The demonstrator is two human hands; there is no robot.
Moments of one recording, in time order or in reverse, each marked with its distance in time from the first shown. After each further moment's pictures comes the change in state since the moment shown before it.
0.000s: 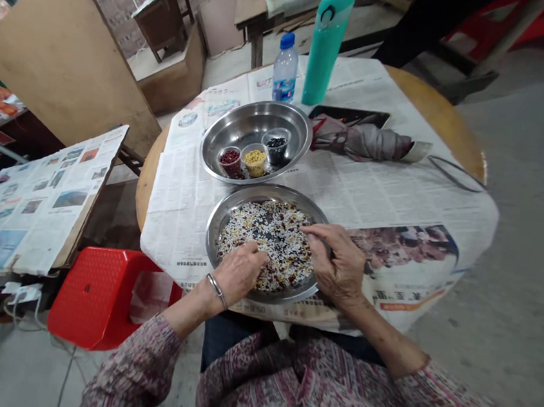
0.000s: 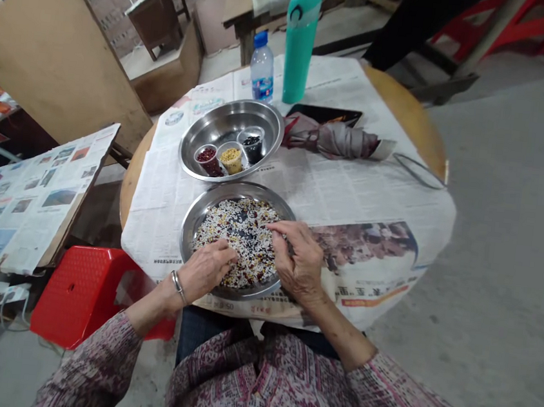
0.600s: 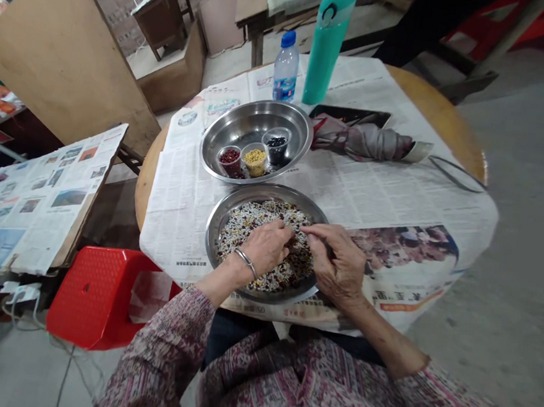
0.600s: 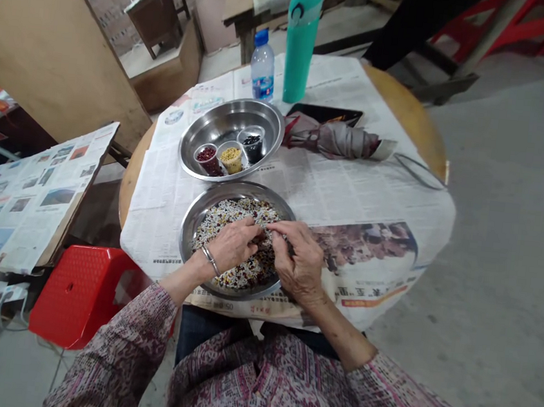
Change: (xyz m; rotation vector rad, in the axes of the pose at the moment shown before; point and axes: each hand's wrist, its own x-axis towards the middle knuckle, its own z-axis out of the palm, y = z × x) left_hand 0.060 0.019 -0.009 0.032 0.082 0.124; right_hand 0.000 0.000 -0.001 0.001 0.000 -0.048
